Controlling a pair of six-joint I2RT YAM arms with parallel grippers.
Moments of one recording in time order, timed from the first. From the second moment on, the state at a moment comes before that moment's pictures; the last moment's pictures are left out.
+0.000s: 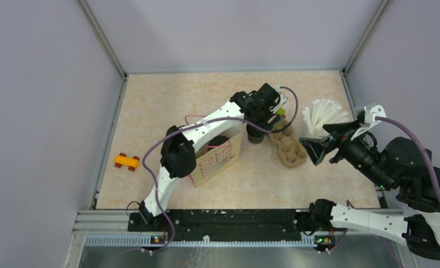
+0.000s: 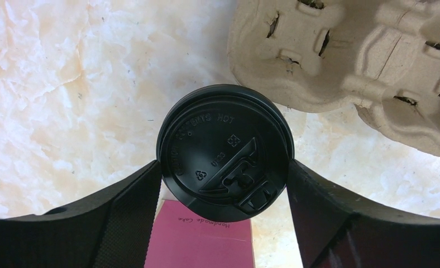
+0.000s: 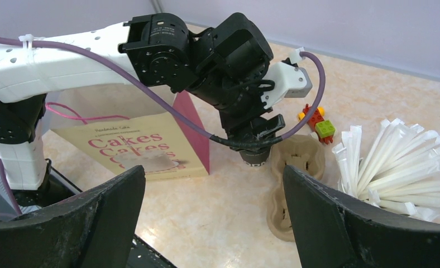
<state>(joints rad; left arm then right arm) -0.89 2.21 2.16 -0.93 -0.09 0.00 1.11 0.60 1.38 -0.91 0.52 0.23</state>
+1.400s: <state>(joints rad) -1.11 2.06 2.03 -1.06 0.01 -0.11 1.11 0.60 1.38 -0.88 0.53 0.22</state>
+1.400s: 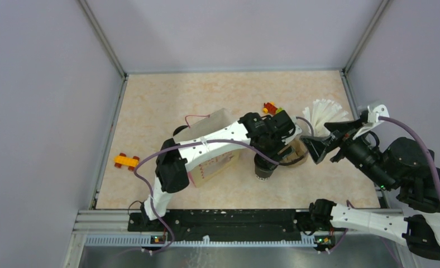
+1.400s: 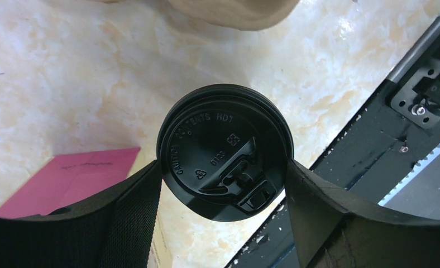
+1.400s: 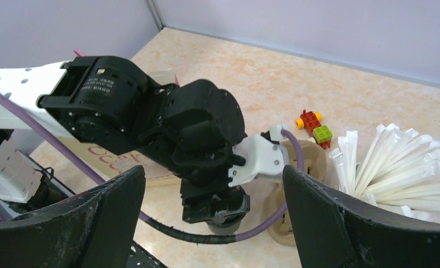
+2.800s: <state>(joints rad) -1.19 2.13 2.17 -1.30 -0.07 -0.13 1.11 0.56 1.44 -0.86 0.59 0.18</state>
